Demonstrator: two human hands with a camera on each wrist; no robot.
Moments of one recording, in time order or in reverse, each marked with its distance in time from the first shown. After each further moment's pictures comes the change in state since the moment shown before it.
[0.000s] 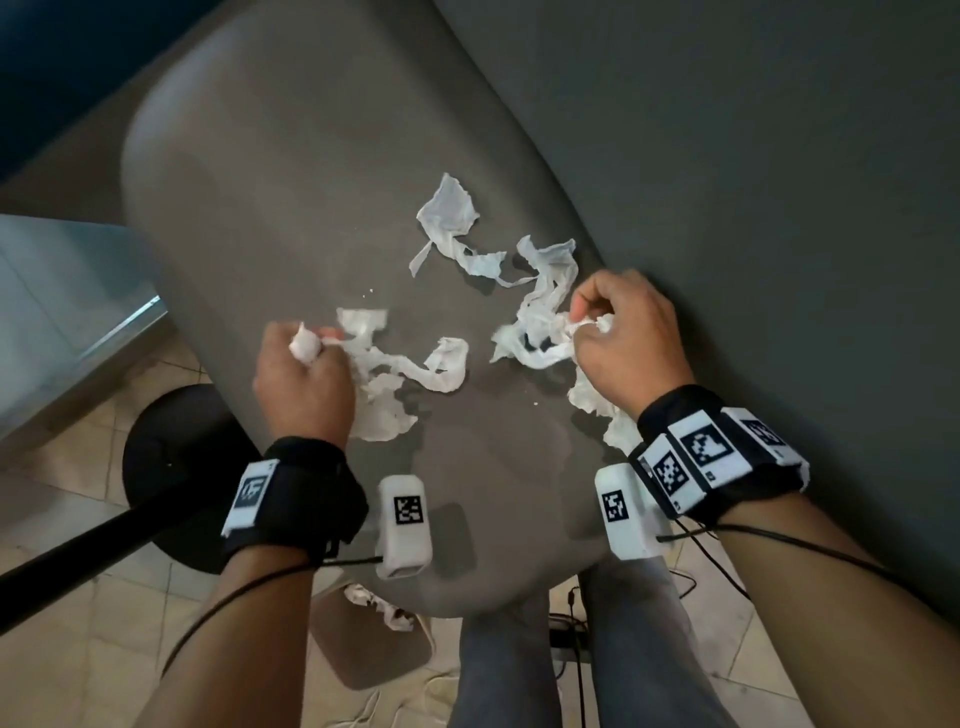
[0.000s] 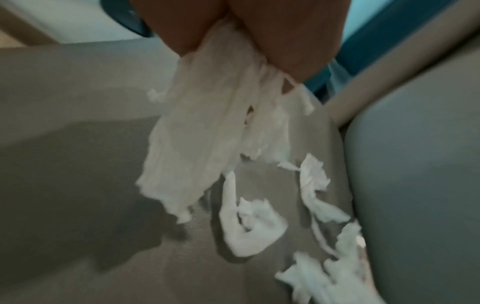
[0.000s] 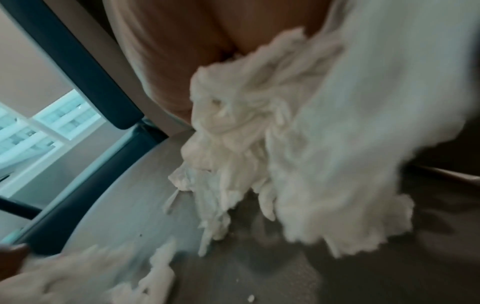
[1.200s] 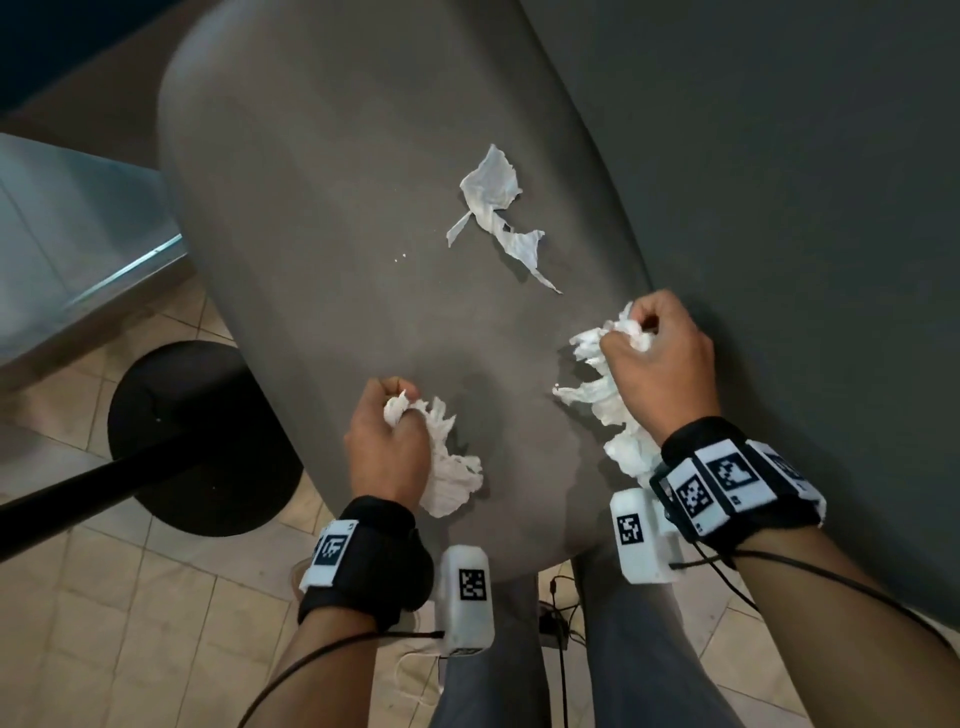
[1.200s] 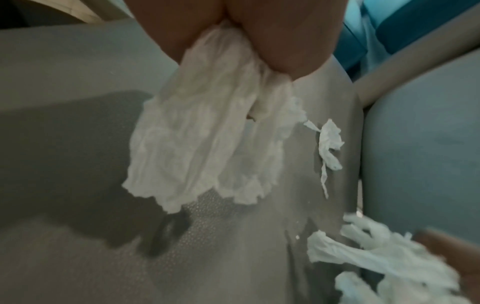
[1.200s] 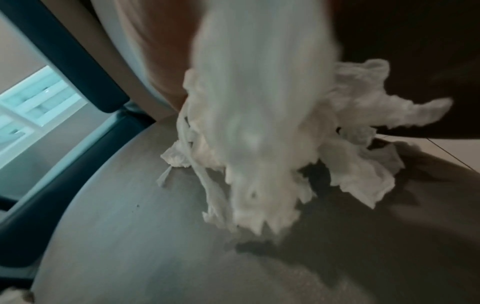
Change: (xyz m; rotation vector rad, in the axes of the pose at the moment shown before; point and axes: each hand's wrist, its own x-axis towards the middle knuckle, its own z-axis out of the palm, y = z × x) left_hand -0.078 -0.042 -0.001 -0.122 -0.204 -0.233; right_hand -0.029 0.007 0.012 0.034 0.098 0.124
